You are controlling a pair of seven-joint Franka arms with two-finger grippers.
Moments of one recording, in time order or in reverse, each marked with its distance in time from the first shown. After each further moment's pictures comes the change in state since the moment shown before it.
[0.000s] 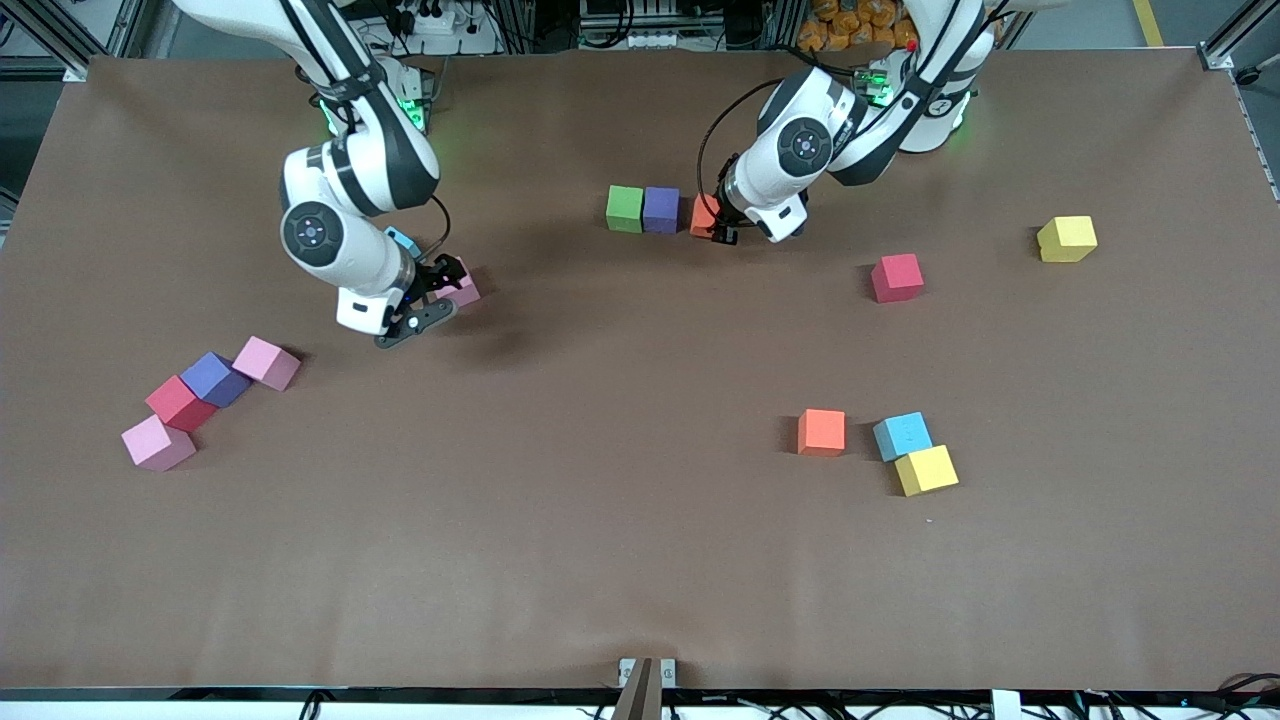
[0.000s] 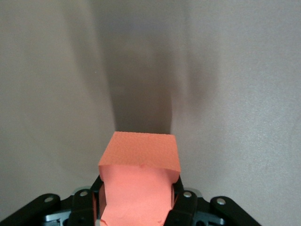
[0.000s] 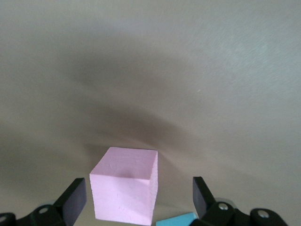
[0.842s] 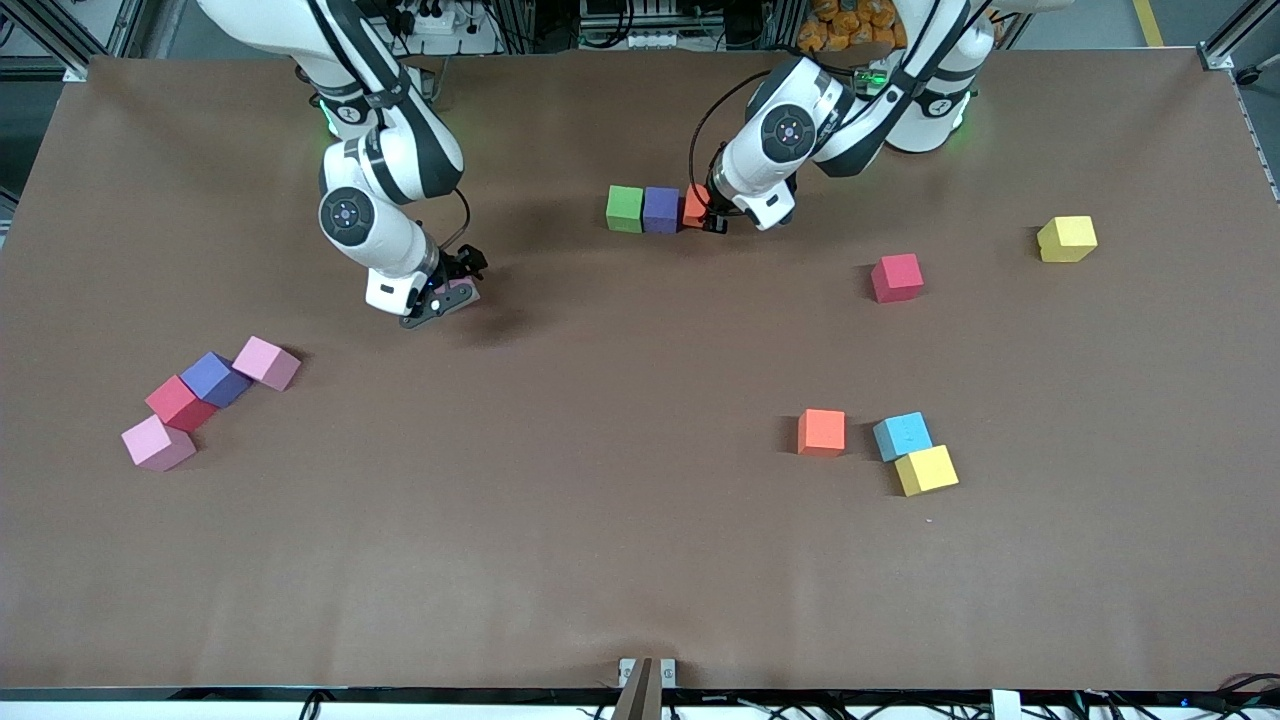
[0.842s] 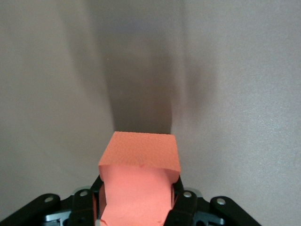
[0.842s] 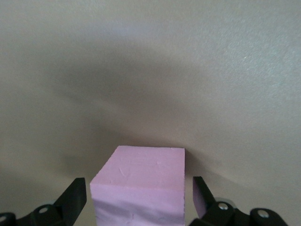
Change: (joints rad) left arm -0.055 0.012 0.000 -0.008 0.000 0.033 -0.033; right arm 0.000 0.040 0.065 -0.138 0.076 0.212 0.004
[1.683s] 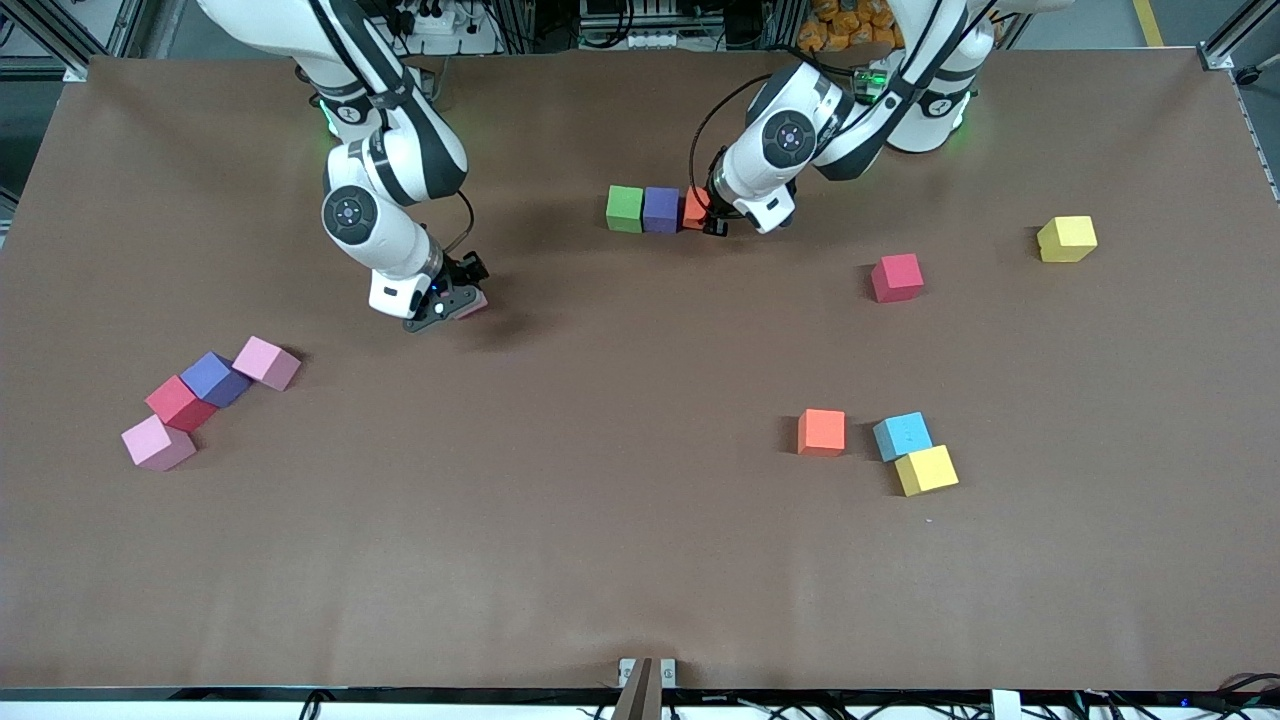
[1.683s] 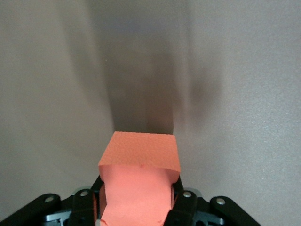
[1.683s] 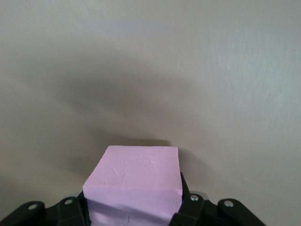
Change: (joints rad) left arm -0.013 0.024 0.018 0.000 0.000 0.015 0.000; right arm 0.013 0.004 0.006 0.073 0.001 0.025 0.000
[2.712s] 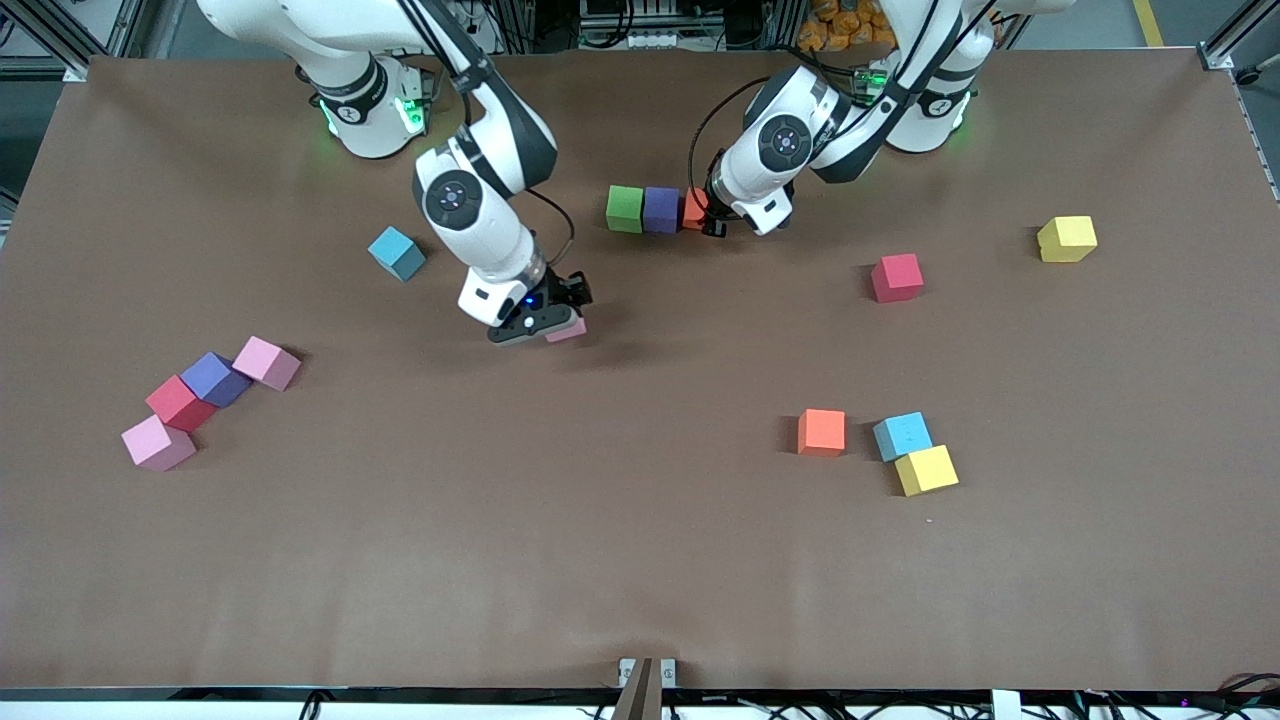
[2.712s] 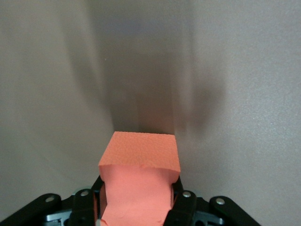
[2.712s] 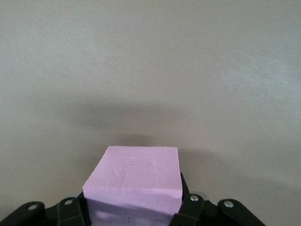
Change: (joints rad) left arm -0.034 0.017 0.028 0.010 0.000 0.003 0.000; right arm 0.224 0.160 0.004 0.346 0.009 -0.009 0.505
